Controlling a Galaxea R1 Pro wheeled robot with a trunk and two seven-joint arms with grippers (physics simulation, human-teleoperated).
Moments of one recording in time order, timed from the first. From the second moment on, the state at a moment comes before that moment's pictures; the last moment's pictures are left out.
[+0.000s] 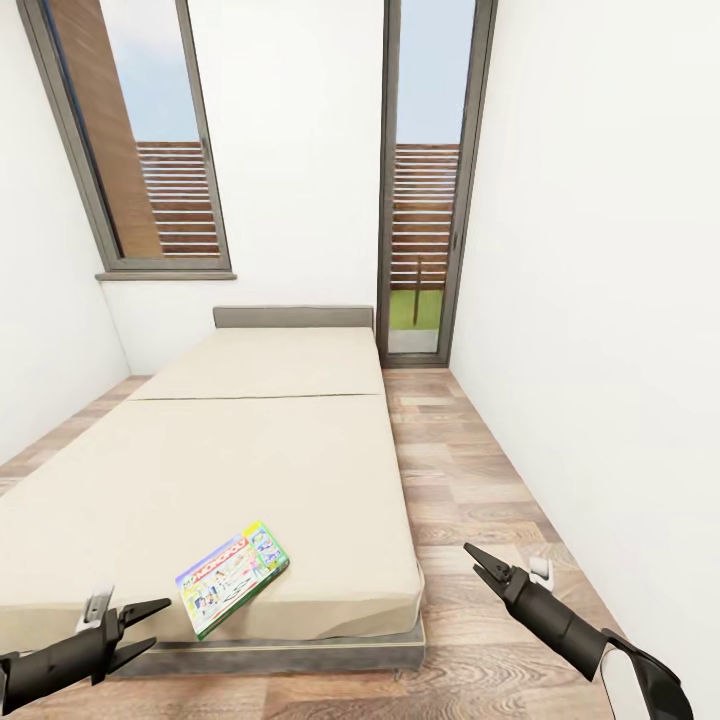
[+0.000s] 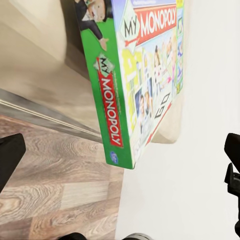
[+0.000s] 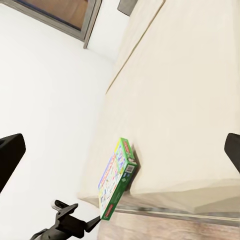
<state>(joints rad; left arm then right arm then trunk) -0.47 0.42 0.59 -0.39 -0.03 0.80 -1.25 -0.17 0.03 -0.45 -1.29 -0.49 0.81 0.88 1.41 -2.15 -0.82</state>
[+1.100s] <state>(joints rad) -0.47 0.39 0.59 -0.36 -0.03 0.71 -1.26 -0.17 0.03 -0.45 -1.30 -0.49 0.81 0.89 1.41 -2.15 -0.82</state>
